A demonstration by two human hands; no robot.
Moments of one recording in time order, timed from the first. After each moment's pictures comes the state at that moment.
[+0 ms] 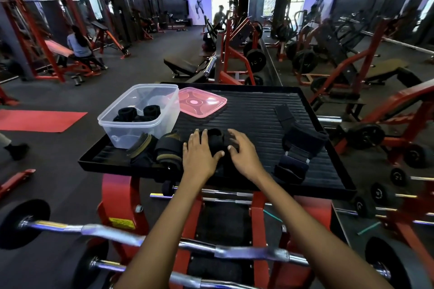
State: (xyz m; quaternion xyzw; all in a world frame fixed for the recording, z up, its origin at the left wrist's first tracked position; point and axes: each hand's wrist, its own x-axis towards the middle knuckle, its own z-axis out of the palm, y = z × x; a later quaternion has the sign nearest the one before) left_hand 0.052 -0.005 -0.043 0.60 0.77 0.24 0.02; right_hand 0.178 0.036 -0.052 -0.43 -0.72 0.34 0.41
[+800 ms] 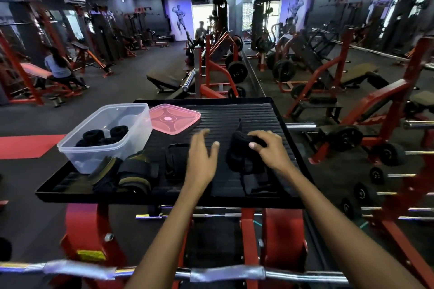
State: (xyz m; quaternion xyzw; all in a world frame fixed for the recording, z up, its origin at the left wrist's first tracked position) left_hand 0.132 0.028 -0.021 0.58 0.63 0.51 0.09; right_hand 0.318 0.084 -0.015 -0.49 -0.75 0.17 0.40
